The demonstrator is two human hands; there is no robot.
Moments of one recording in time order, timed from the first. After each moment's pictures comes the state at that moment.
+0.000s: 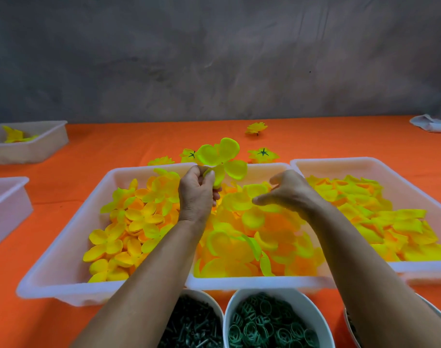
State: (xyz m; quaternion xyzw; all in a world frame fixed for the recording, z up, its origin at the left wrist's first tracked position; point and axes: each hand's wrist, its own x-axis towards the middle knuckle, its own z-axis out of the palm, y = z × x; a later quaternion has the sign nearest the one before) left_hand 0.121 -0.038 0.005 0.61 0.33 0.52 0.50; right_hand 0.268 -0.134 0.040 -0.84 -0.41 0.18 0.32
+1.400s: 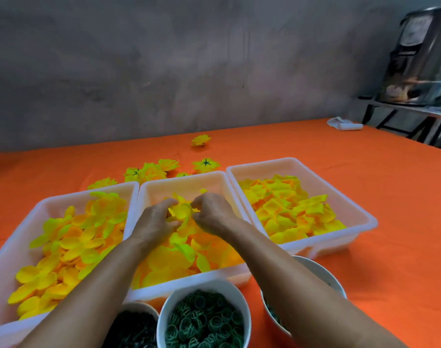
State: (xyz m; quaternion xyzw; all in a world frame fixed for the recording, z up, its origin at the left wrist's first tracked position) left_hand 0.129 -0.049 -0.006 0.88 0.35 0.21 0.23; right_hand 0.235 -0.154 0.031 -0.83 -0.48 0.11 0.26
